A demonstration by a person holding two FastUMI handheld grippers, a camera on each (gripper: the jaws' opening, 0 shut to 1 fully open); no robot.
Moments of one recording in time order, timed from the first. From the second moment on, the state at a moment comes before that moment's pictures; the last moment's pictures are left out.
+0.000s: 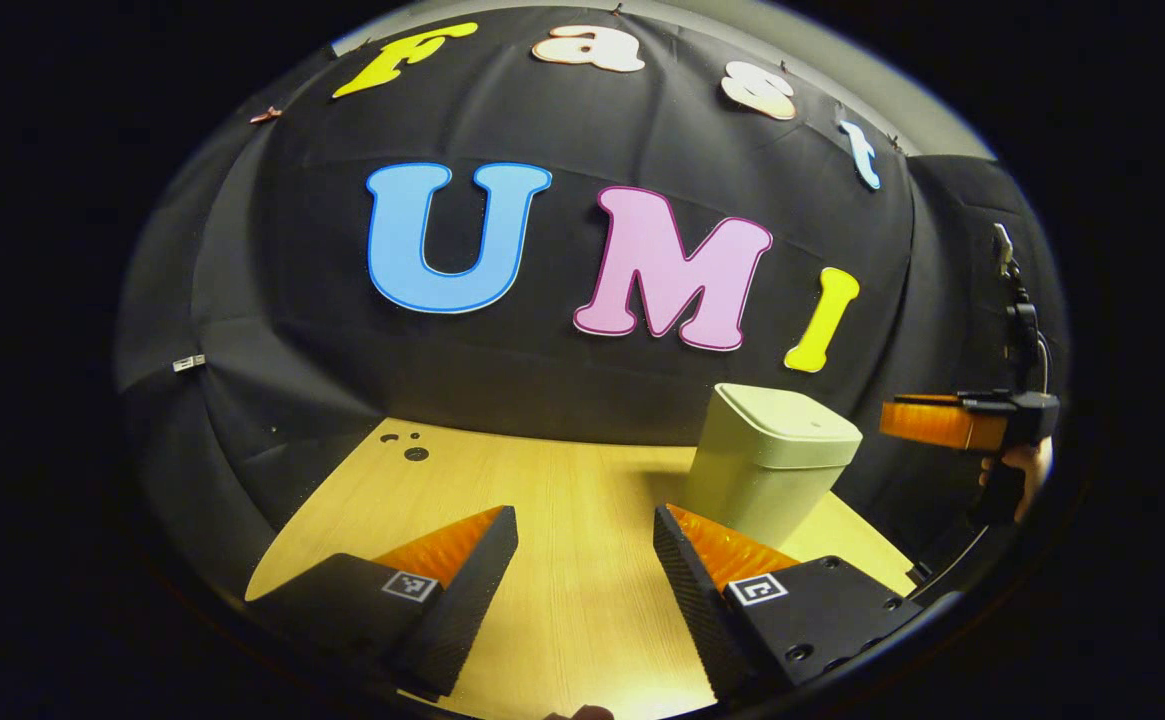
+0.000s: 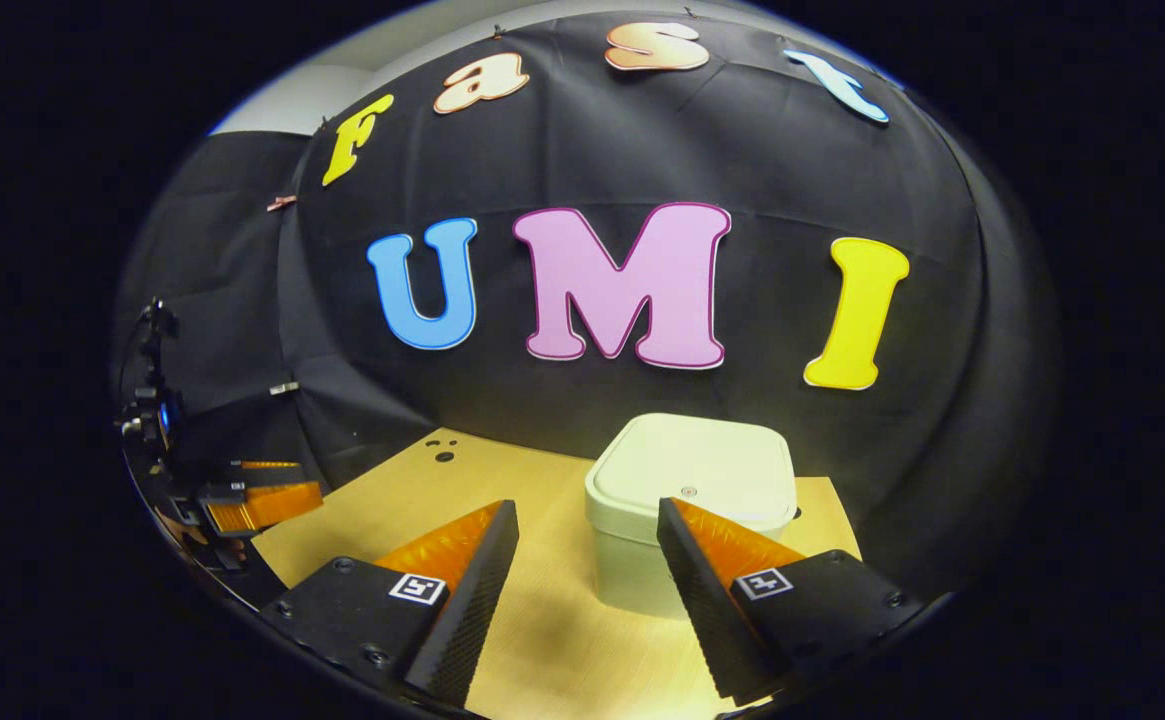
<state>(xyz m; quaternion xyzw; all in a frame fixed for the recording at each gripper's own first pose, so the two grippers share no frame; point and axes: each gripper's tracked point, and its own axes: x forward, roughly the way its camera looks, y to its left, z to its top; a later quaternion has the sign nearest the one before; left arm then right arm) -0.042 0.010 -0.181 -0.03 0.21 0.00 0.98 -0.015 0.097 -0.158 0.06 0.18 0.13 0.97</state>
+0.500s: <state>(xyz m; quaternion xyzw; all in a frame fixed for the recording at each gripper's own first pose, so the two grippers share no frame) -0.053 -0.022 -0.169 0.01 0.18 0.02 0.98 -0.035 0.099 -0.194 0.08 0.19 0.19 0.96</state>
